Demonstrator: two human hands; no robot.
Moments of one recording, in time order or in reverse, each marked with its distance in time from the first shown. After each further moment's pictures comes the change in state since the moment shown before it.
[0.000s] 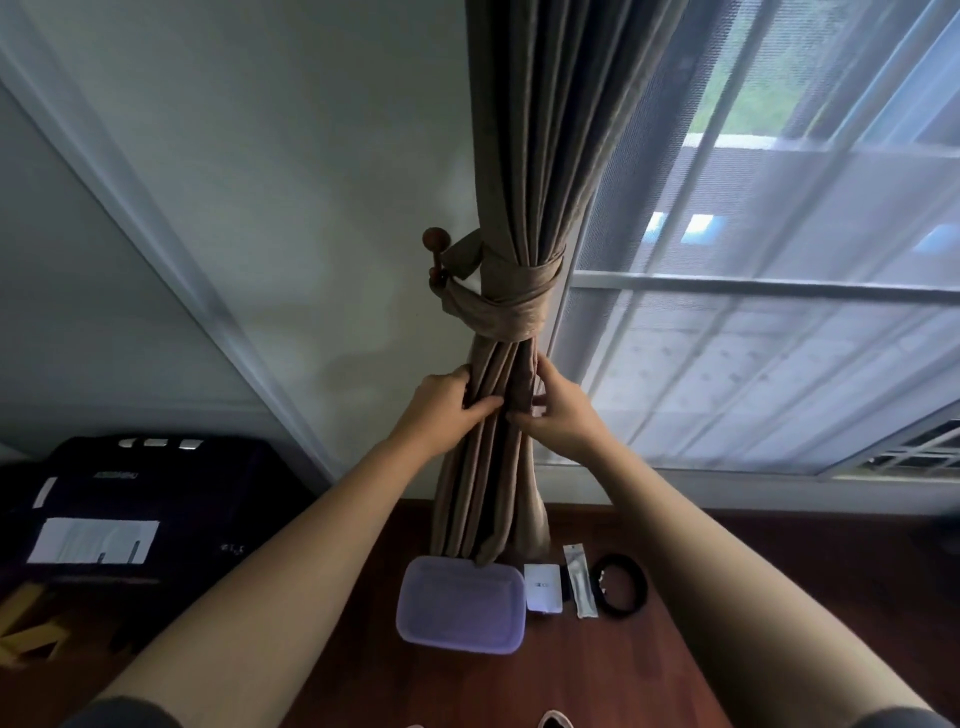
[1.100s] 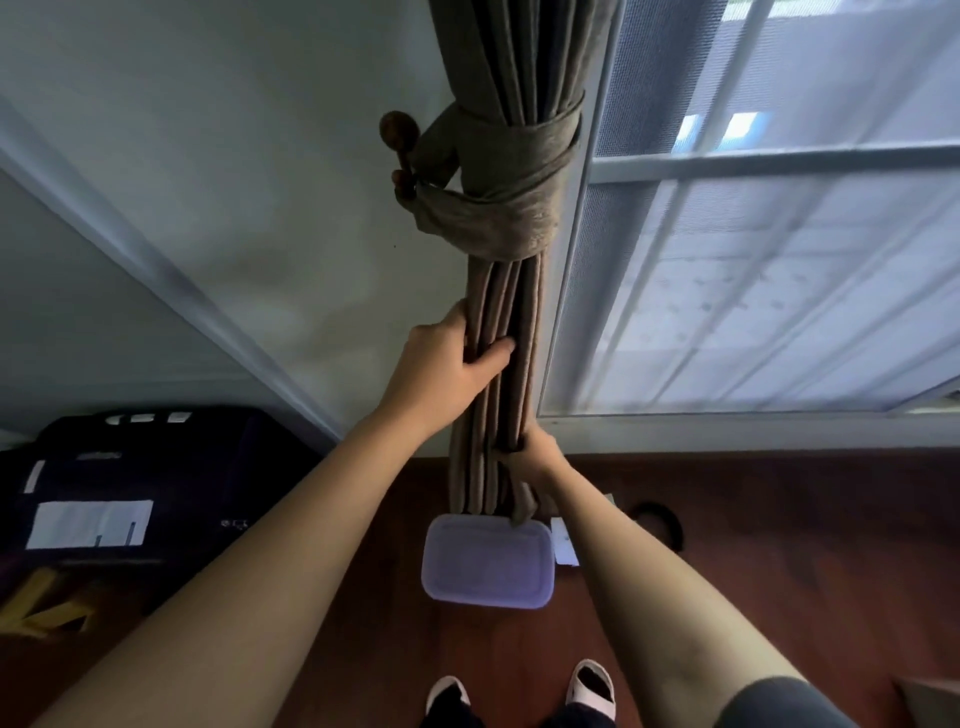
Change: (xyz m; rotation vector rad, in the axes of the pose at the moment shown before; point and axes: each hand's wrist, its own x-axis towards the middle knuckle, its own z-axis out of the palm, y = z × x) left_hand 0.000 -0.003 0.024 -0.010 0.181 0.054; right_hand -0.009 0.123 0.127 0.206 -0.104 0.382
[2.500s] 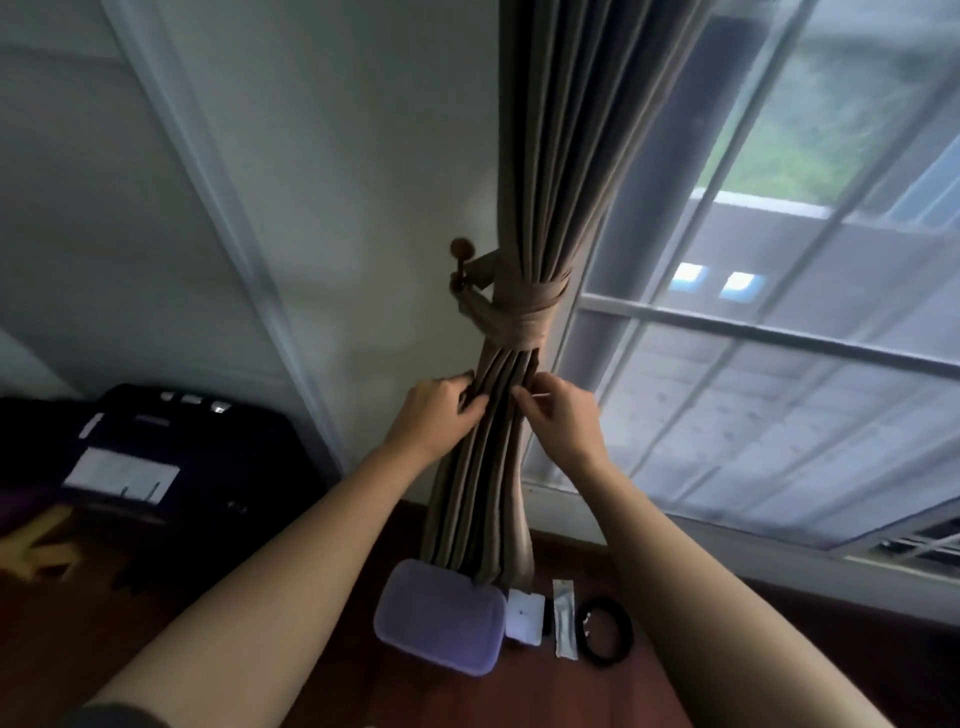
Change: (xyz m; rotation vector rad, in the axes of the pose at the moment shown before) left_hand -0.034 0.027 -0.023 0.146 0.118 -0.055; right_hand -0.072 -0.140 -0.108 -0.349 0.303 -0.508
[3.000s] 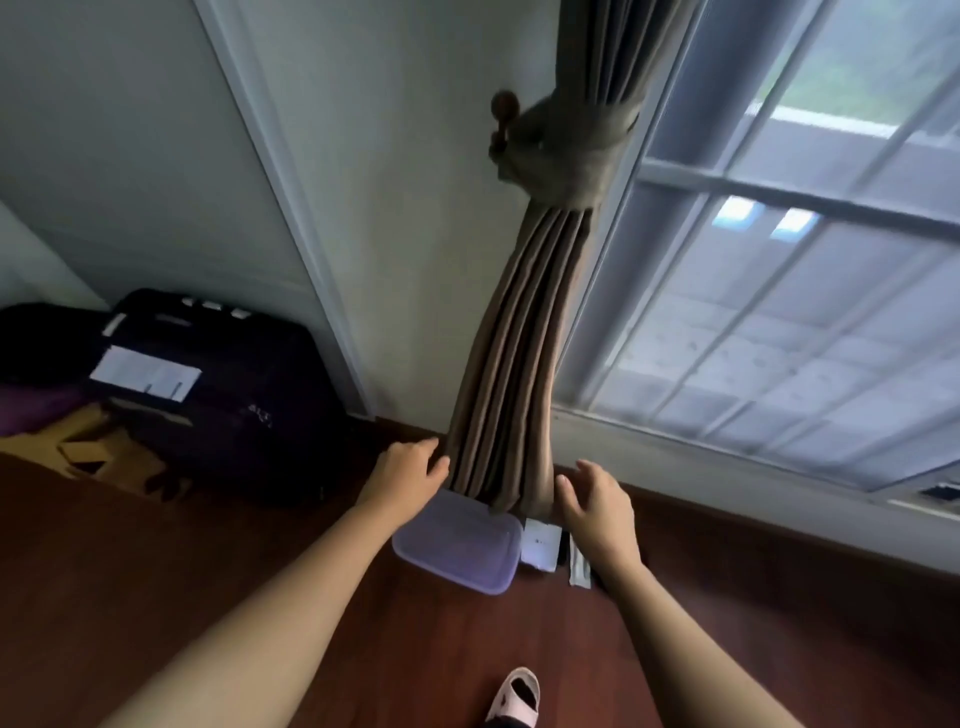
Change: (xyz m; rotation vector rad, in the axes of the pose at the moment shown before) left_hand -0.166 -0.097 0.079 0.051 -0.301 -0.382; right_hand -0.183 0.114 0.080 -0.115 -0.145 0.345
